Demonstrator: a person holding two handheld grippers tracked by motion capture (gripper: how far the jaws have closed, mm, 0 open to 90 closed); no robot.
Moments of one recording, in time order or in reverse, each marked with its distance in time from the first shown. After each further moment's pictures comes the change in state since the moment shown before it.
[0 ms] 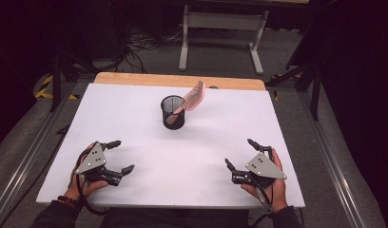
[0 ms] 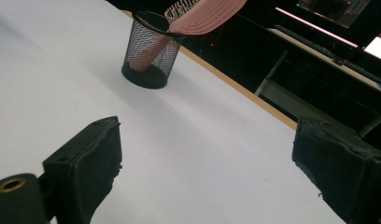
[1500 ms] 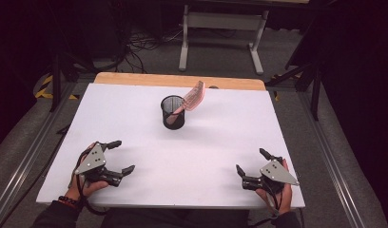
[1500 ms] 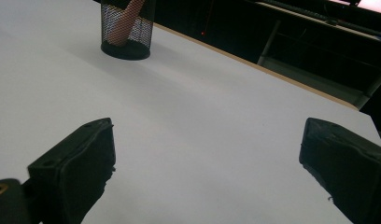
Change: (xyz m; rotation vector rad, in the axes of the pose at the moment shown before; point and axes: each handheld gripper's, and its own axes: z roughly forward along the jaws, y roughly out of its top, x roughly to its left) left arm -0.002 0.003 -0.001 -0.023 -0.014 -0.004; right arm -0.013 -0.056 -0.008 0.011 -0.038 0.165
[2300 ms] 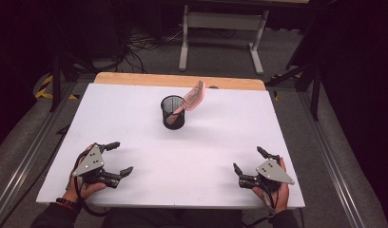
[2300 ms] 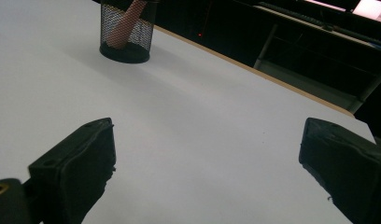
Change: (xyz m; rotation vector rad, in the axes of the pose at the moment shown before) left arm -0.002 -0.003 -0.006 0.009 0.007 0.006; right arm 0.006 0.006 0.006 -0.003 -0.018 -0.029
